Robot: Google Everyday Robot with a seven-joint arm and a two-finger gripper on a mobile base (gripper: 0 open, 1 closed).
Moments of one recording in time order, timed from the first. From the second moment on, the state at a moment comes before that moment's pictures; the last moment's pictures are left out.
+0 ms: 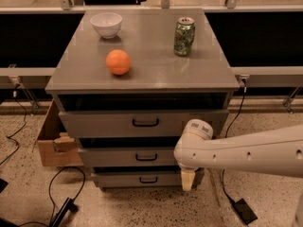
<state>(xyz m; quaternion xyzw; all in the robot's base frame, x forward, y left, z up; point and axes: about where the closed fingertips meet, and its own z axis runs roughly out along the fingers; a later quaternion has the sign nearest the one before) 0.530 -0.140 0.515 -0.66 0.73 -0.13 0.09</state>
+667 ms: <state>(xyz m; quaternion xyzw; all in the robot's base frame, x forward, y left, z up) 0.548 -0.153 0.475 -0.68 0.72 -0.12 0.05</state>
